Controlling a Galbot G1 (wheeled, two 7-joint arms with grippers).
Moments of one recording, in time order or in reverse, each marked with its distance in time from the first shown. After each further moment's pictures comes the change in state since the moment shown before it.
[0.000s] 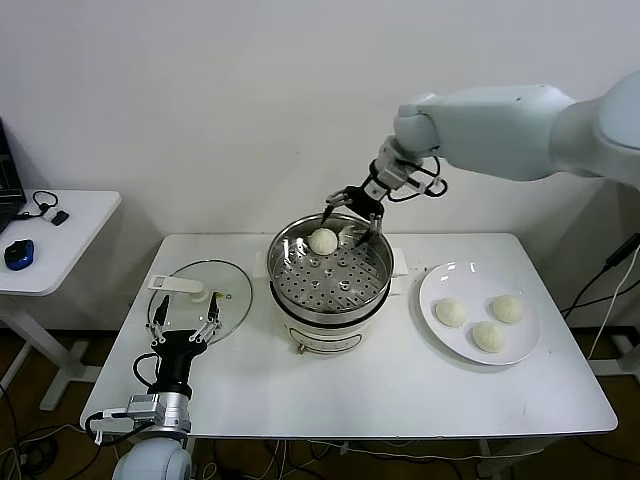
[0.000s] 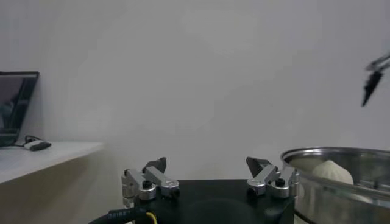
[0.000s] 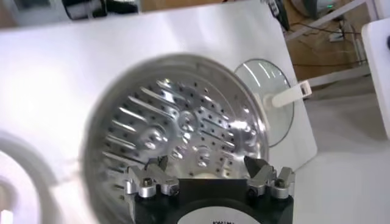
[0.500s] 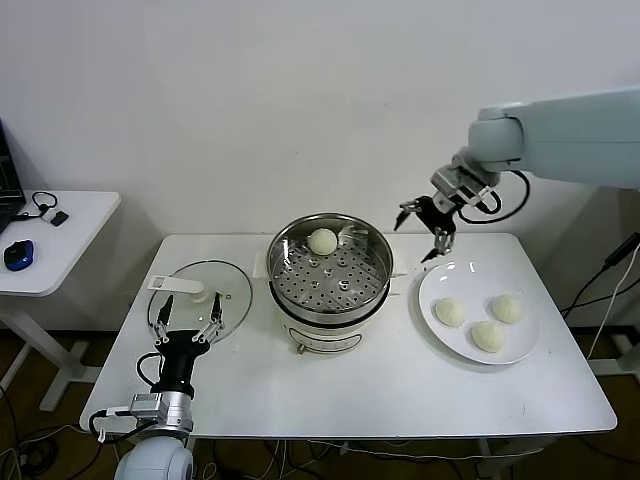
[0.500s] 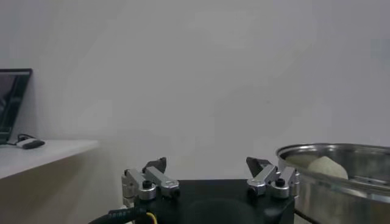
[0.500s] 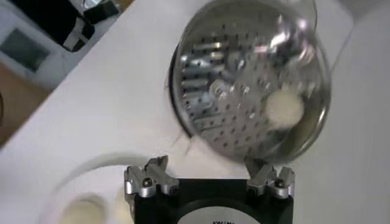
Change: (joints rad) left arm -0.007 0.009 0.009 0.015 -0.002 0.001 0.002; right arm 0.167 -0.208 -0.156 0.268 0.183 -0.573 -0.120
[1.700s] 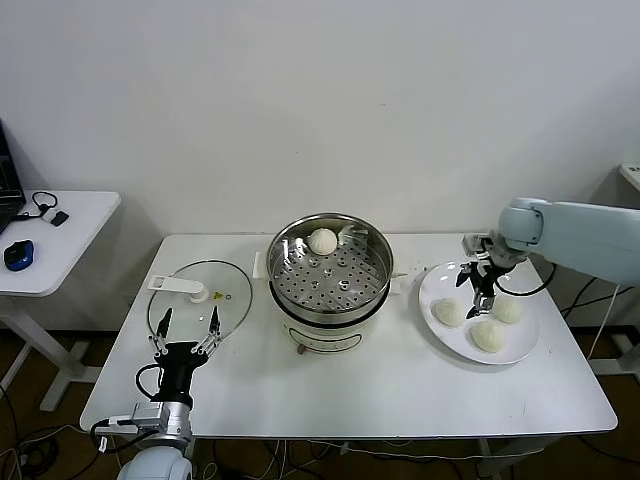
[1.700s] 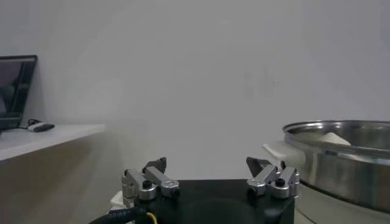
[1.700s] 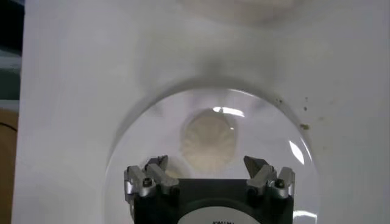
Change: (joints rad) left arm 0.023 -0.009 -0.016 0.040 0.019 -0.010 0.000; right arm -0.588 -0.202 0.383 -0.326 -0.204 -0.323 -0.052
